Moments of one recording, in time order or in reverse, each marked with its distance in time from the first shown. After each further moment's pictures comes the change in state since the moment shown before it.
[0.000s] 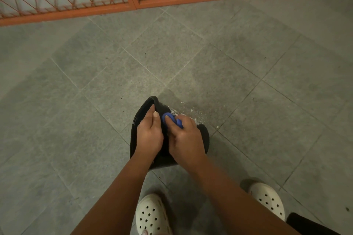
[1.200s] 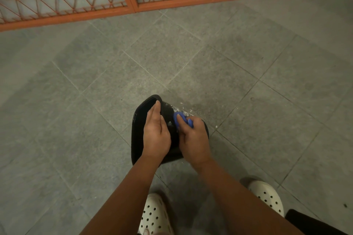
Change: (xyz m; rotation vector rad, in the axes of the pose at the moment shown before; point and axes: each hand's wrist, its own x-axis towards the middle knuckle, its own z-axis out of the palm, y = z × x) left_hand -0.012 0.004 0.012 0.167 0.057 0.265; right_hand -0.005 0.028 0.004 0.120 0.142 0.050
